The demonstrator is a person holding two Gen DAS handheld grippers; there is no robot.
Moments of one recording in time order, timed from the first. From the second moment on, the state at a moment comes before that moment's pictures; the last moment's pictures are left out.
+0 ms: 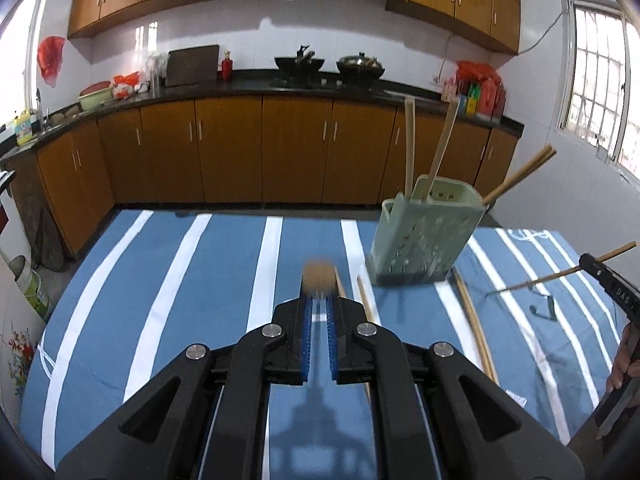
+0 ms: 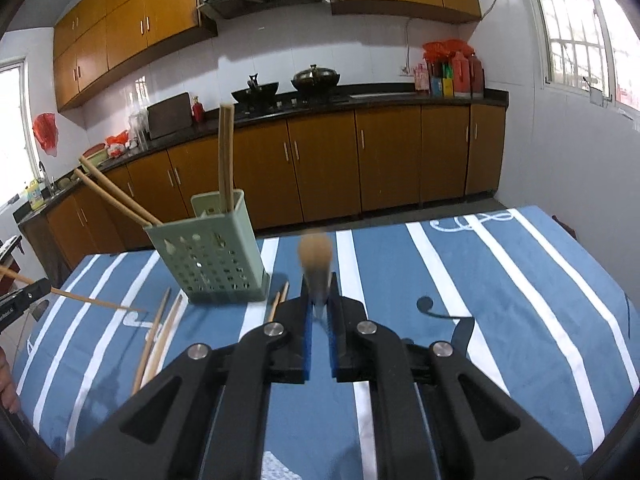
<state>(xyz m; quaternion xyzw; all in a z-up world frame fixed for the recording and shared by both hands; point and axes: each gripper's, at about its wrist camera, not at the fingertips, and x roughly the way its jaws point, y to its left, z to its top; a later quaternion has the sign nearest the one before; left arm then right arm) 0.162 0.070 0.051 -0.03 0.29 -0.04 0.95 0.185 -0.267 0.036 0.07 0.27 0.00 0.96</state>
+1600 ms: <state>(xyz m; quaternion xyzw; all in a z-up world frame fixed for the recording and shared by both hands) 0.241 -0.015 0.147 -0.04 0.18 -0.10 0.98 0.297 -0.210 0.144 0.07 0.28 0.12 0.95</state>
